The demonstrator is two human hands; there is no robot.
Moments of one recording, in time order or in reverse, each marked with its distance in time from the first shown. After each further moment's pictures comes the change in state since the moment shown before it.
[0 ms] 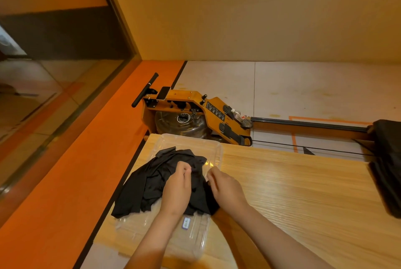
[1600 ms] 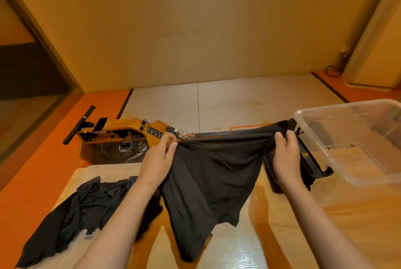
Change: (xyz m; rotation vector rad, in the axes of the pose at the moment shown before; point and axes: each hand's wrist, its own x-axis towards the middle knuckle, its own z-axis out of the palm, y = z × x) left_hand 0.029 0.223 0.056 -0.035 -0.122 0.339; right_hand -0.138 0.148 -0.300 0.599 0.875 0.398
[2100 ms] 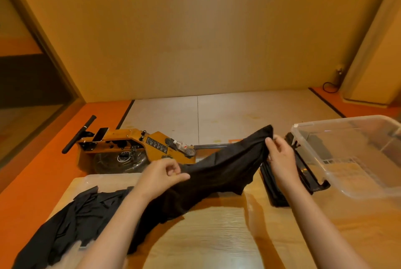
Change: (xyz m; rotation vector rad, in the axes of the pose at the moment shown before) left_hand -0.011 0.008 -0.013 0.011 -0.231 -0.056; right_hand 0.012 -0.021 -0.003 0.121 -0.197 0.018
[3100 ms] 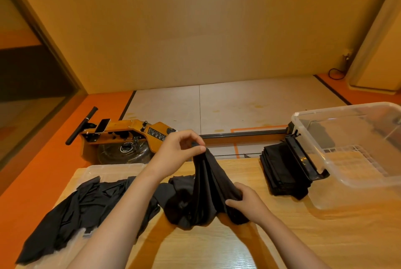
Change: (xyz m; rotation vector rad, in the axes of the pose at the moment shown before) left_hand 0.004 0.079 -0.008 -0.367 -0.021 0.137; right_hand -0.055 0.124 0.020 -0.478 -0.584 0.199
